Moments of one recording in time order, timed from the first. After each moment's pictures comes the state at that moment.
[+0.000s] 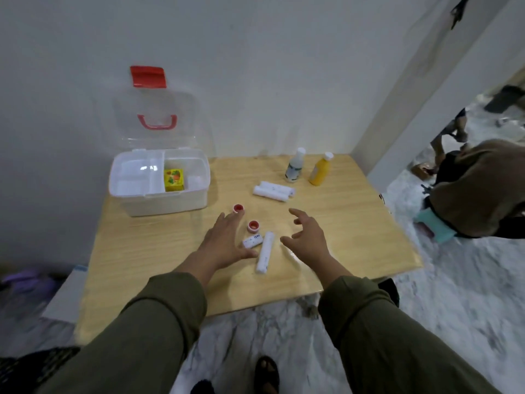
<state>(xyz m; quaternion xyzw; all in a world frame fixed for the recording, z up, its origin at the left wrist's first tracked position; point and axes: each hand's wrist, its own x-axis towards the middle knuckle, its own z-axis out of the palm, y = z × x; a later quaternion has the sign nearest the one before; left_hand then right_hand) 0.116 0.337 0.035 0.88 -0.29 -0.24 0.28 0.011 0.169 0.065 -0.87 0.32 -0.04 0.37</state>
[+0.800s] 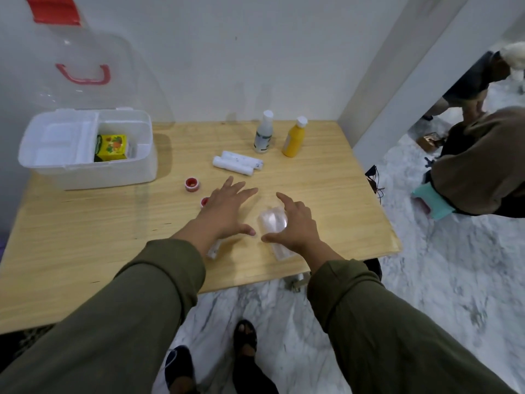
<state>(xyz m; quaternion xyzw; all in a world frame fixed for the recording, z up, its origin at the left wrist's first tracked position) 0.101 0.223 0.020 0.88 -0.39 -0.21 0.16 -0.015 0.076 0.023 -0.91 0.27 0.08 0.30</state>
